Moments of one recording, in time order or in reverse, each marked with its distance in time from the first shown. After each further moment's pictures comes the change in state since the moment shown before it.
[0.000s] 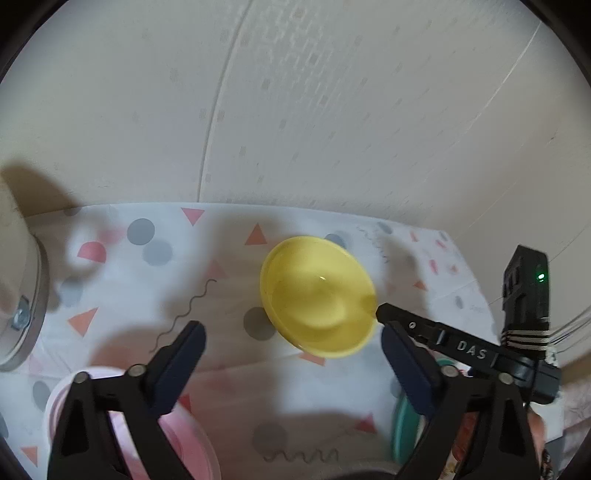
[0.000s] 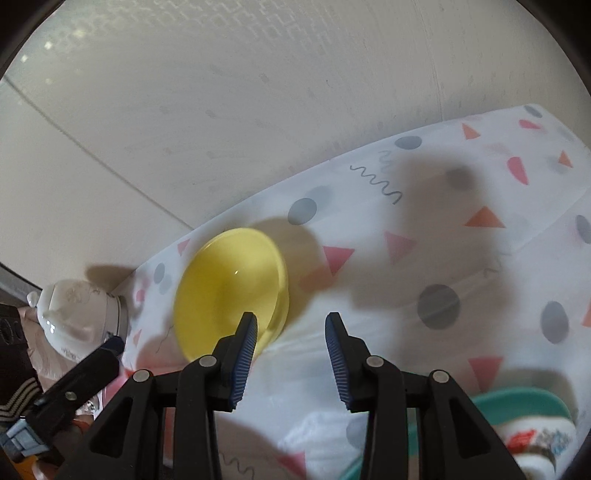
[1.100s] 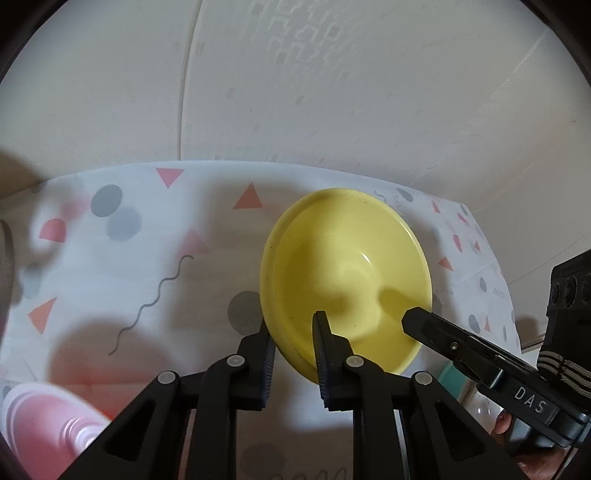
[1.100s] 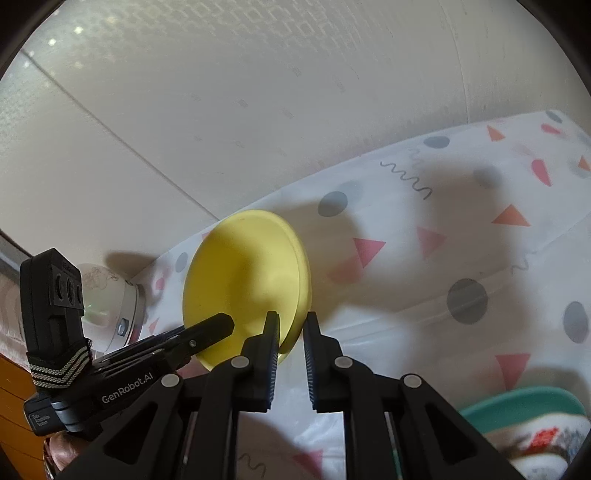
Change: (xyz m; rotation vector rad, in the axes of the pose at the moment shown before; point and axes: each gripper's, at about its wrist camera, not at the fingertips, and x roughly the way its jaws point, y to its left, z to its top) left arm 0.044 -0.006 -0.009 0.001 0.103 0.023; right arm -0.012 0.001 -0.016 -0.075 -0.027 0.081
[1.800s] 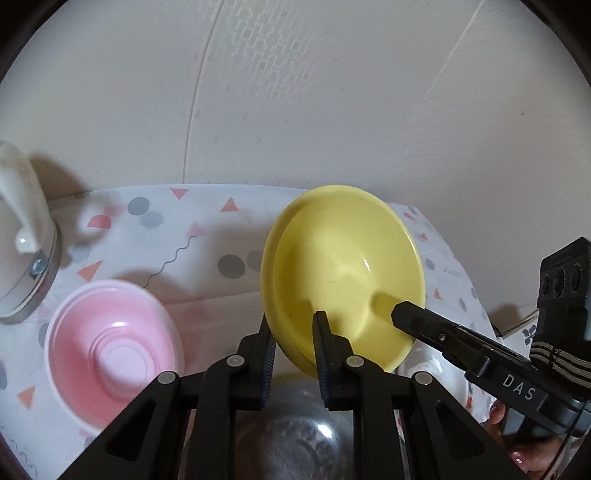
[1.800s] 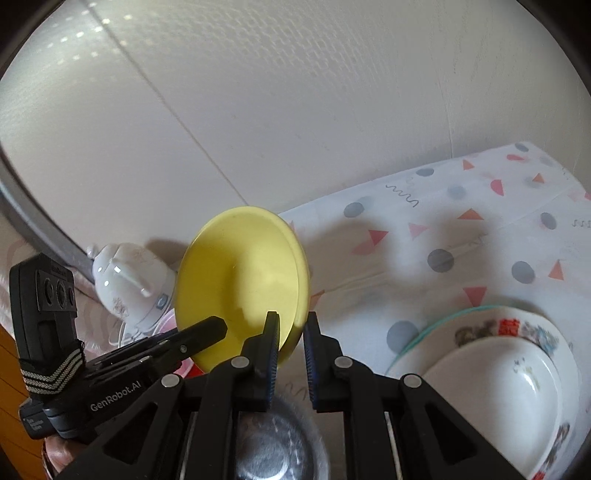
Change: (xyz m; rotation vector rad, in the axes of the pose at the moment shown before) left arm -0.098 -0.022 -0.072 0.072 -0.152 -0.067; right arm -0.083 0.047 -0.071 -0.080 -0.138 -0.003
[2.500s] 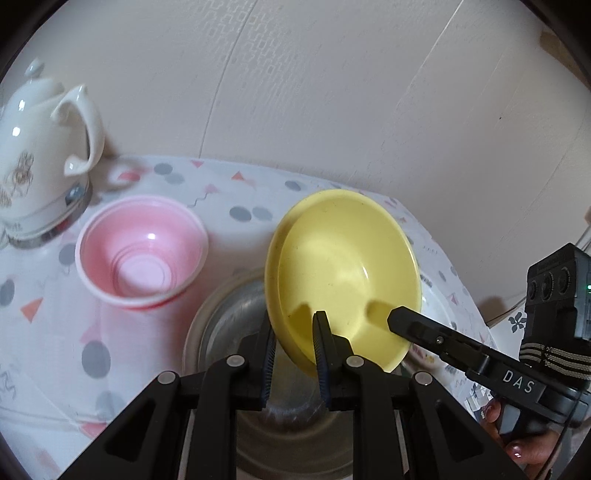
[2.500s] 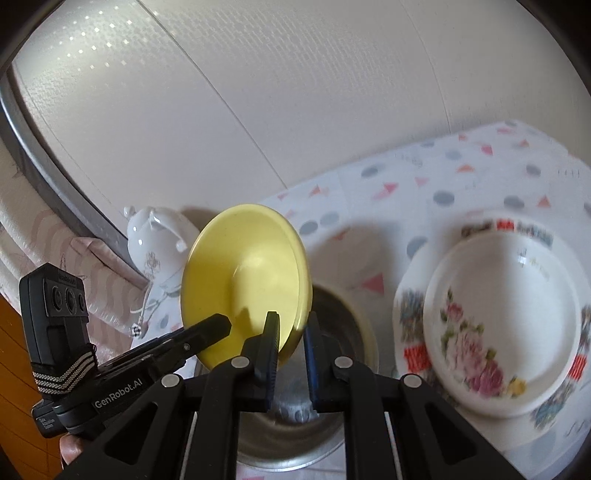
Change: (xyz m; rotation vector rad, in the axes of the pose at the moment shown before) left arm -0.039 0.016 -0.085 -0.019 -0.043 -0.050; right arm -0.031 0.015 -0.085 0.010 -0.009 0.047
